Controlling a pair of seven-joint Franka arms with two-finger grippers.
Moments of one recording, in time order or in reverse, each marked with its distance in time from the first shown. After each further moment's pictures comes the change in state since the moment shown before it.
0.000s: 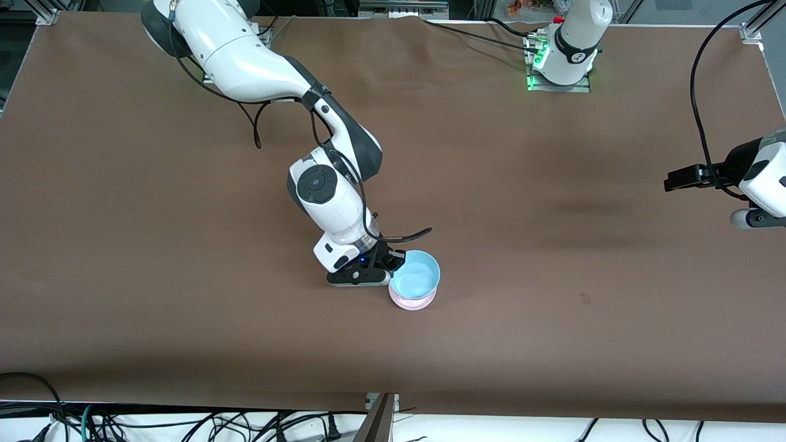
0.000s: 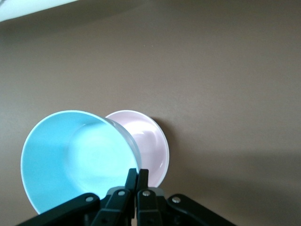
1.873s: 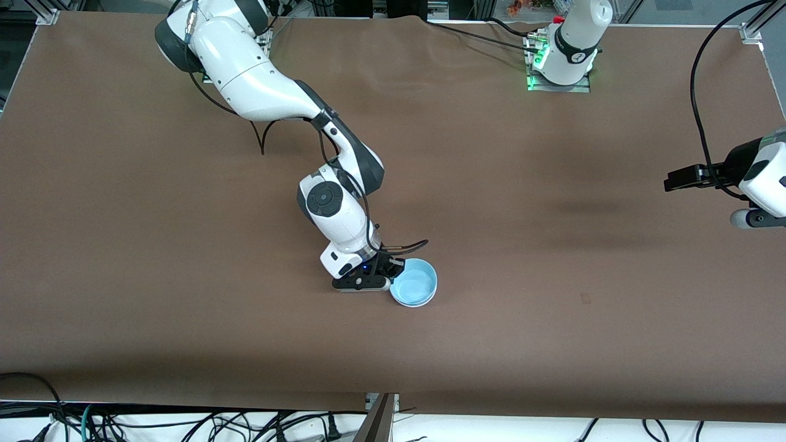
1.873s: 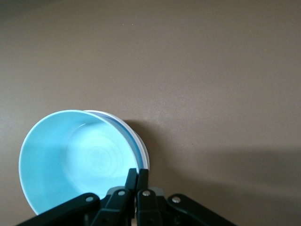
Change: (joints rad) left arm 0.000 0.000 0.000 0.000 0.000 0.000 0.000; right arm 0.005 0.100 -0.010 0.002 -0.006 0.096 0.000
